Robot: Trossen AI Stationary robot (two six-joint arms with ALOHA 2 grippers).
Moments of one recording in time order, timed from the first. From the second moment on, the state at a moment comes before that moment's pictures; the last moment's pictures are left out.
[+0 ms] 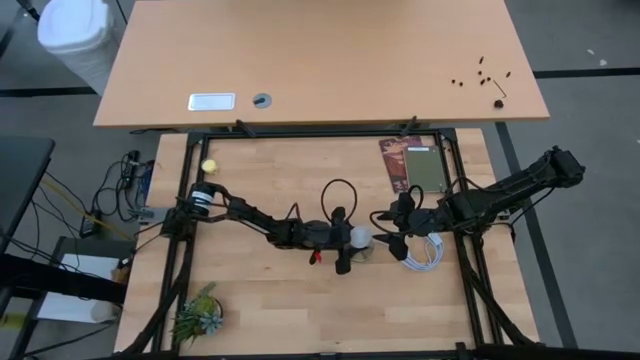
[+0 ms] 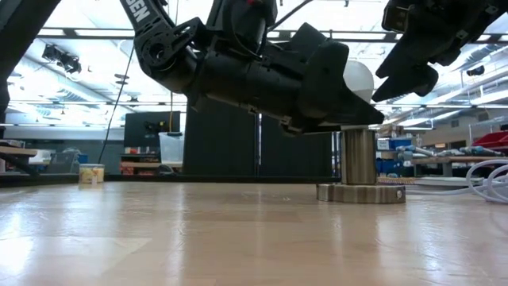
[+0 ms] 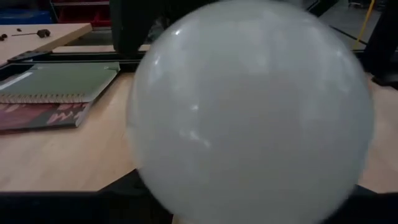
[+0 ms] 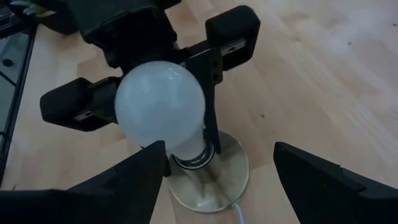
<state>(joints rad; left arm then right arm) -0.15 2.13 1.15 0.77 -0.21 -0.04 0.32 1.03 0.62 -0.31 0.36 0.59</state>
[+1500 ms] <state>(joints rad) -0.14 2.05 1.31 0.26 -0.18 0.02 0.31 1.02 0.62 -0.34 0.35 0.54</state>
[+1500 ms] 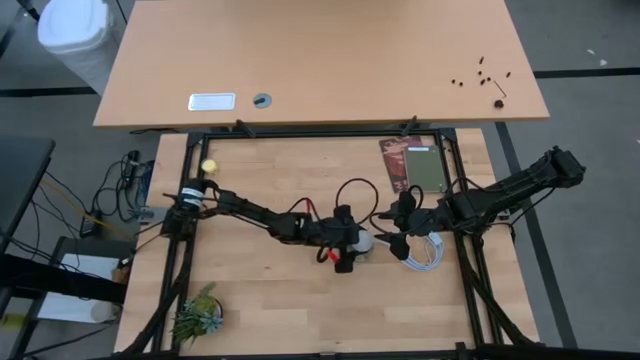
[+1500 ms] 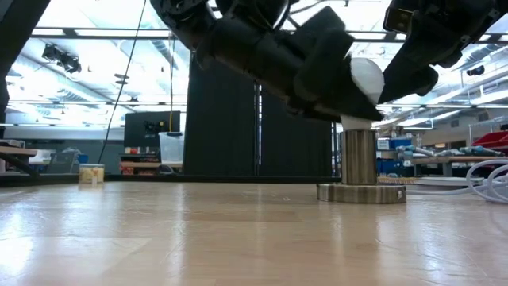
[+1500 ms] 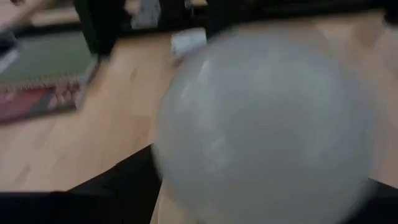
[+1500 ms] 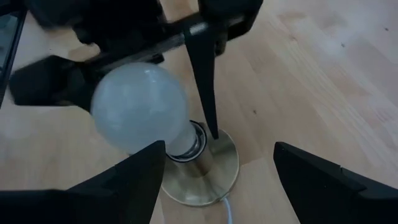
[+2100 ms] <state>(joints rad) -0.15 2.02 1.31 0.13 -0.14 -0.03 0.30 1.02 0.62 -0.35 0.35 0.54</state>
